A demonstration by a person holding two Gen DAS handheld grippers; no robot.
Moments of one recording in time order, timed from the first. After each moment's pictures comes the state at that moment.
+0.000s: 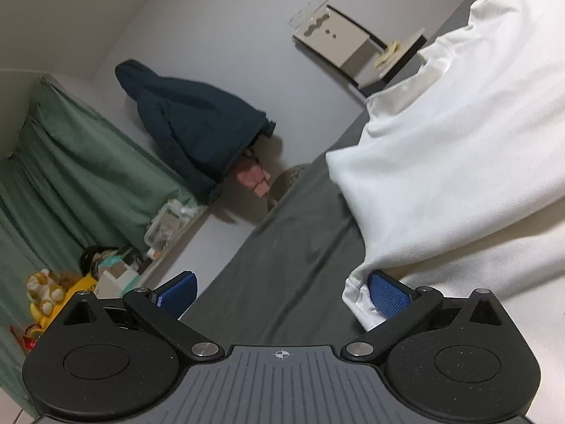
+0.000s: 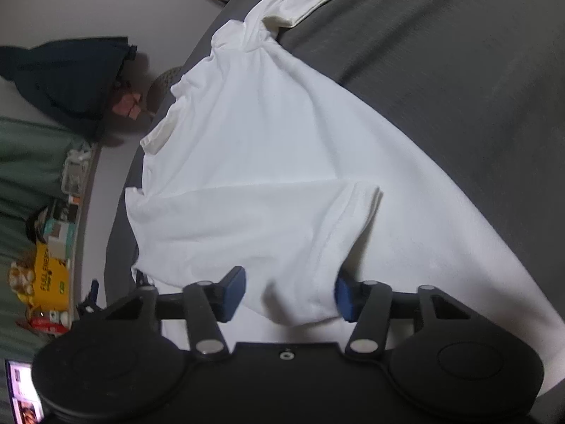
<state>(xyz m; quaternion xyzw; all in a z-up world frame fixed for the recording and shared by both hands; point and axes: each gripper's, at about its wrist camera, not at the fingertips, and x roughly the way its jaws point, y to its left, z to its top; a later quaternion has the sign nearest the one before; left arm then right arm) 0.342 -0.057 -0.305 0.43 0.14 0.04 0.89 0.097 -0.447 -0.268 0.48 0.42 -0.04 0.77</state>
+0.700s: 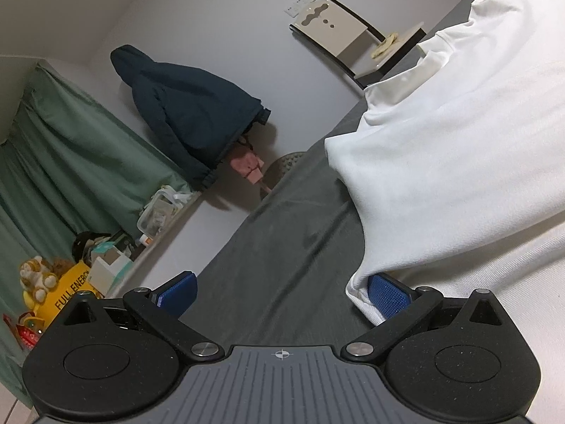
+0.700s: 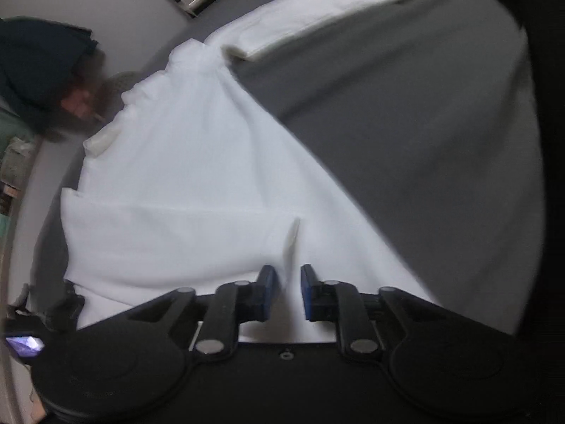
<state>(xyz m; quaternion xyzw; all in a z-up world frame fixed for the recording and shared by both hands) 0.340 -0.044 -0.302 0.41 0.15 0.03 0.90 0.085 -0.453 -0.251 0.40 0.44 -0.15 0.79</state>
